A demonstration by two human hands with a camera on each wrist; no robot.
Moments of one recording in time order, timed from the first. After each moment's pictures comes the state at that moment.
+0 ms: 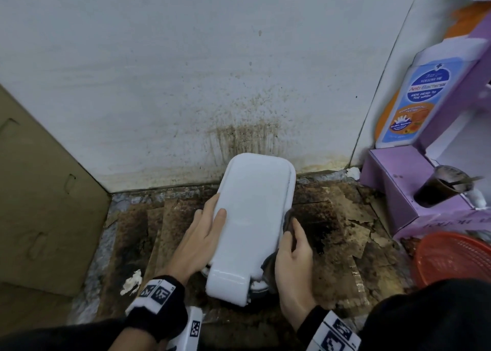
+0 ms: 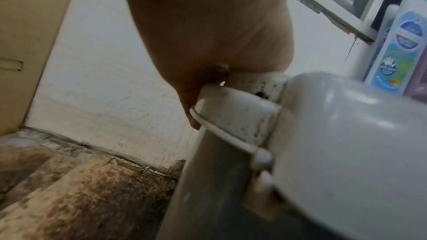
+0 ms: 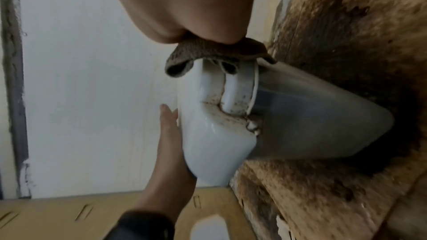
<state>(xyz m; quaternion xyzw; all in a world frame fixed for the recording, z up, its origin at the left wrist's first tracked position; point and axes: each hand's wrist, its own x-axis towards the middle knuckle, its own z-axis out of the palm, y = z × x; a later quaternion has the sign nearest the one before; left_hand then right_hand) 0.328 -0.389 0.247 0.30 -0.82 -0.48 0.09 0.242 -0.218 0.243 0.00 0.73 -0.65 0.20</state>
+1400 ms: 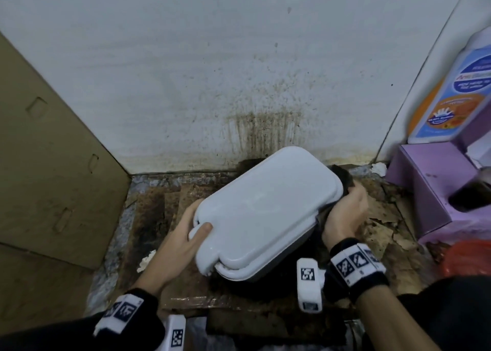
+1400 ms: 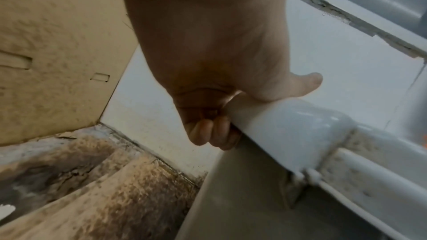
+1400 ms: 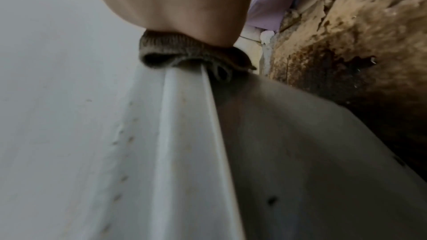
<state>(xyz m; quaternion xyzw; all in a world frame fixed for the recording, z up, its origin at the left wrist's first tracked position) 0.394 -0.414 0.237 0.34 -0.78 -0.51 0.09 0.125 -0.242 0.229 0.15 0.67 -0.73 0.04</state>
